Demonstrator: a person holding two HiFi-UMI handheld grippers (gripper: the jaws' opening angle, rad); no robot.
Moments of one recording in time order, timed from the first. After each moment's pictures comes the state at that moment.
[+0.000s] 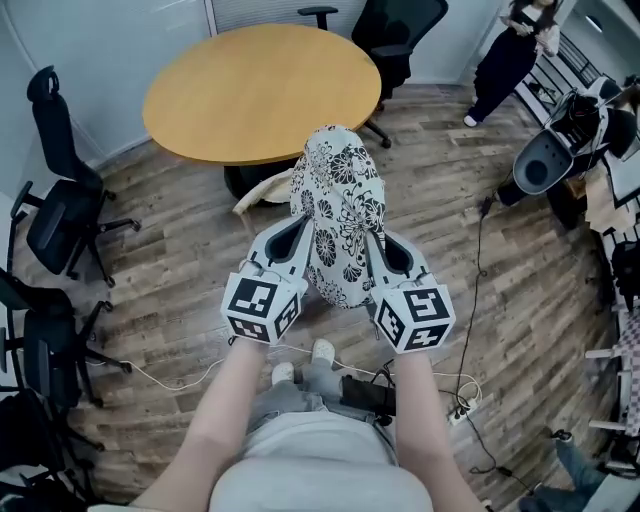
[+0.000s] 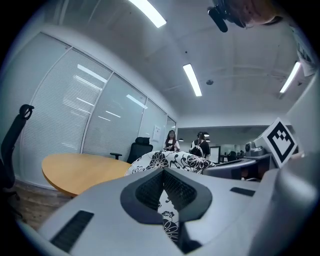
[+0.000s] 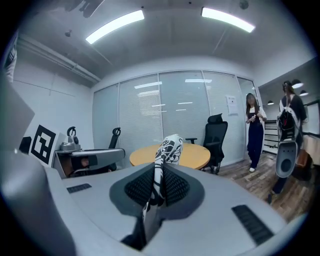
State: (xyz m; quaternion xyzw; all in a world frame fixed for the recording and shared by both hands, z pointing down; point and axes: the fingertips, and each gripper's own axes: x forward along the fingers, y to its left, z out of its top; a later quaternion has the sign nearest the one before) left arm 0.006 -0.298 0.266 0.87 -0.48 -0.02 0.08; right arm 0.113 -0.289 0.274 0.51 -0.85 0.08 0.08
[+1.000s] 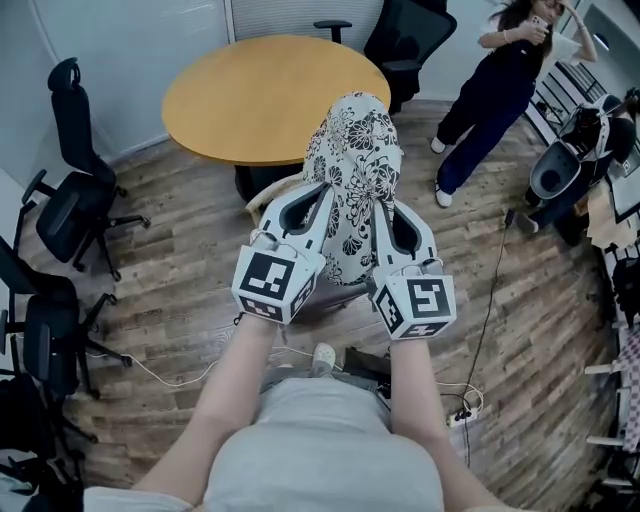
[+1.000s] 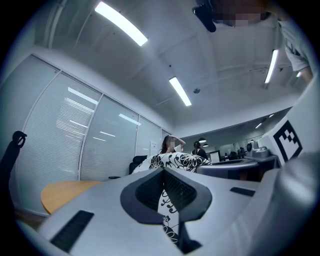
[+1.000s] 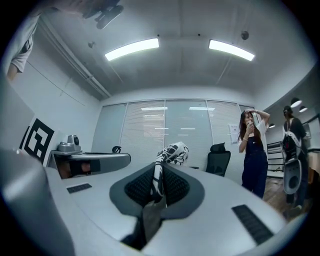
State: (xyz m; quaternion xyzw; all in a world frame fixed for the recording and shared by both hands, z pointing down) left arm 0.011 -0.289 0.184 0.87 -0.48 -0.06 -0.03; right arm 0.095 -0.281 0.189 0.51 -0.86 -0.04 -0.02
